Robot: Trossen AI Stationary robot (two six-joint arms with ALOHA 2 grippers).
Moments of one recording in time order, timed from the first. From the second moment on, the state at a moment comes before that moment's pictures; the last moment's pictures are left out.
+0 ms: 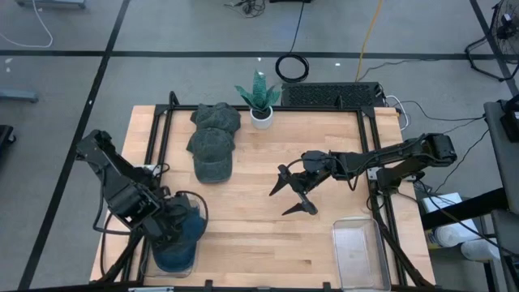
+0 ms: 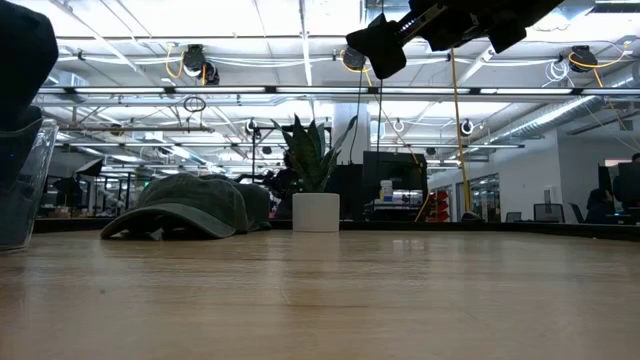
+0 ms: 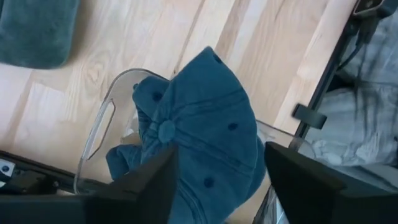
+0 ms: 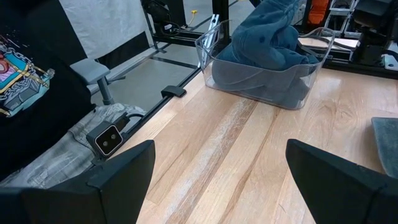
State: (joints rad) left arm -0.77 1.45 1.56 -1.48 -0.11 -1.18; right arm 0.06 1.41 0.82 0.23 -0.52 -0.06
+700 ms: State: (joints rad) left arm -0.65 1.29 1.56 -0.95 -0.17 -0.39; right arm 0.06 1.41 0.82 0.26 -0.52 -0.07
